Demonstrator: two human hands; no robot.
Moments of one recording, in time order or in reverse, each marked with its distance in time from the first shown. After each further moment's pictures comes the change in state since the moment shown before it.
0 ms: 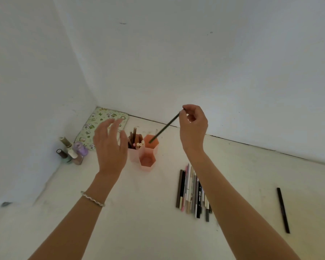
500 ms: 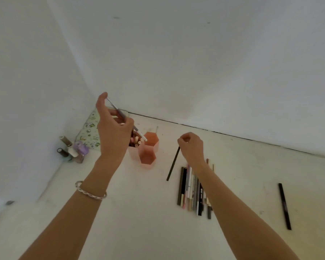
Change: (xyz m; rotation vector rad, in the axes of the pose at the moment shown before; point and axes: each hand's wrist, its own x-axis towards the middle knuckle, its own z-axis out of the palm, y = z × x) left_hand 0.043 0.045 -0.015 -0.465 -0.023 -0.398; right_hand -0.014 0.097 -0.020 -0.438 -0.288 0.272
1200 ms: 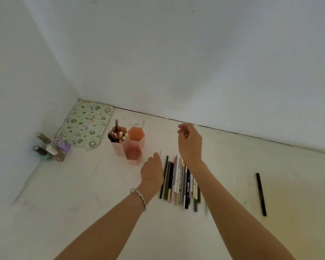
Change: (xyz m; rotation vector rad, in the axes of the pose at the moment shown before) left_hand -0.142 -0.061 0.107 0.829 -0.826 -0.115; right_hand -0.010 0.012 -0.033 0.084 0.147 -0.180
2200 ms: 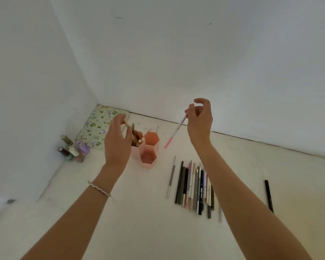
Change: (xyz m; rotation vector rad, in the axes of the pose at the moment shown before) left_hand 0.021 -0.088 -0.133 -0.509 0.820 0.198; right_hand 0.042 -0.076 0.015 0.345 0.113 -0.021
